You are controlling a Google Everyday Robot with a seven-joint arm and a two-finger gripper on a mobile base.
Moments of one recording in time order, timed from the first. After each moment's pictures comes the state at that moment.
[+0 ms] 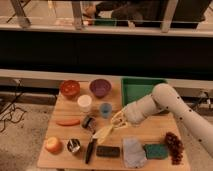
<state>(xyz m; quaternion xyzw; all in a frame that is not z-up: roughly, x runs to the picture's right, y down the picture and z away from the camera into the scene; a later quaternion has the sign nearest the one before) 0.046 0.158 0.647 -0.26 -0.49 -0.08 0.83</state>
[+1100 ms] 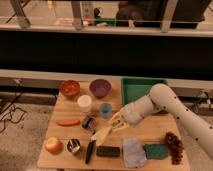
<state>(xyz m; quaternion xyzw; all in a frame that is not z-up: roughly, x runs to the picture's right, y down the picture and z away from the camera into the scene) 0.026 0.165 0.647 -0.27 -0.51 -0.10 0.81</state>
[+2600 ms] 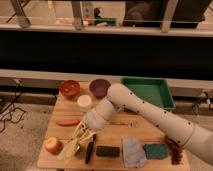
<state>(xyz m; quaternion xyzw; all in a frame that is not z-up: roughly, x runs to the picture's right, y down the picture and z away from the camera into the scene) -0.115 0.196 0.612 -0.31 -0.58 -0.21 0.72</state>
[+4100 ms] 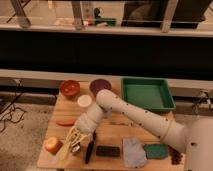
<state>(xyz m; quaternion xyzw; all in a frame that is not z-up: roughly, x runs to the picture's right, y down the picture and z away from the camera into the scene) -0.161 0.234 0.660 -0.35 -0.61 -0.22 0.68</state>
